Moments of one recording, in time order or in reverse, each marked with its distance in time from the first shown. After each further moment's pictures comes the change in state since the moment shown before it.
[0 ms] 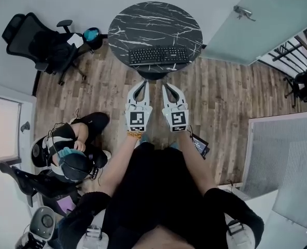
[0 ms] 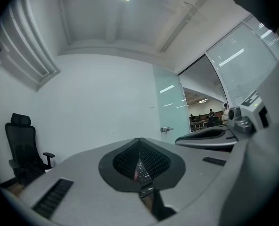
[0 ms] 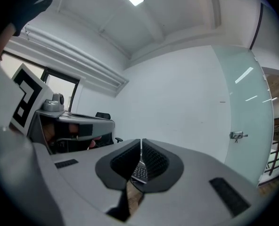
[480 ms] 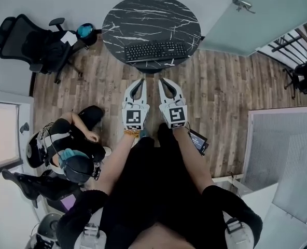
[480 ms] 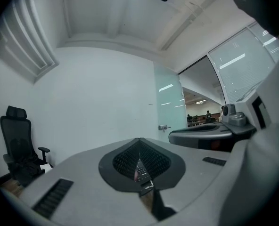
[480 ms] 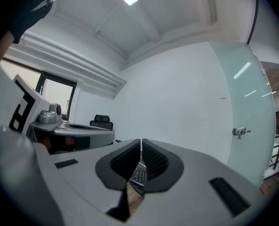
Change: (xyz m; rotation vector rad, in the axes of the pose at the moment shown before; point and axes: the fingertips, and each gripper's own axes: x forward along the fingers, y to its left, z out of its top) left arm 0.026 0.011 -0.009 -0.042 0.033 -0.042; right arm 0.032 -0.009 0.011 0.042 -0.011 0.010
